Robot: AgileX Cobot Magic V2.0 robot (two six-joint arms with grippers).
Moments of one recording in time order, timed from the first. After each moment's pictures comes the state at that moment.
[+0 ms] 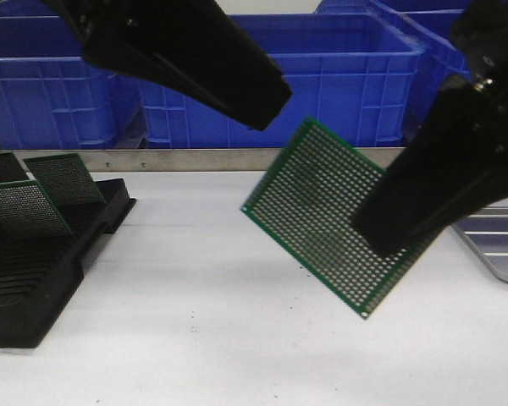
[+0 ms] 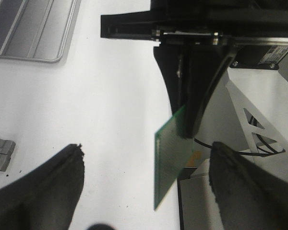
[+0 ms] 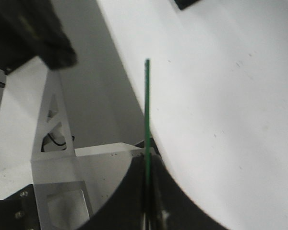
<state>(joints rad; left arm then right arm) -0.52 1.53 -1.14 -1.03 1.06 1.44 0.31 1.28 -0.72 0.97 0.95 -1.14</state>
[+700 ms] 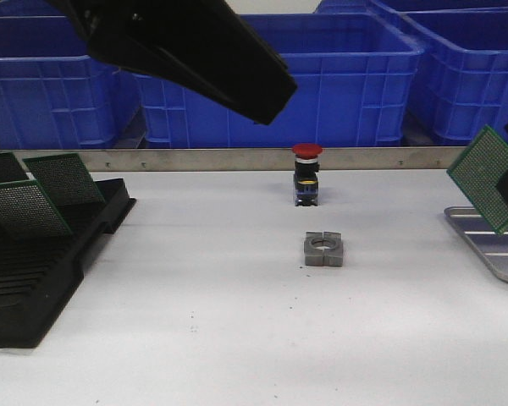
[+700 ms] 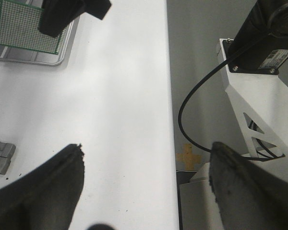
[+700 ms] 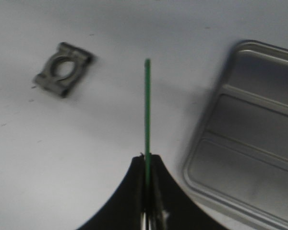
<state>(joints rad) -0.52 1.53 -1.14 -1.05 1.06 1.44 -0.07 1.44 -0.72 0.91 0.44 -1.05</state>
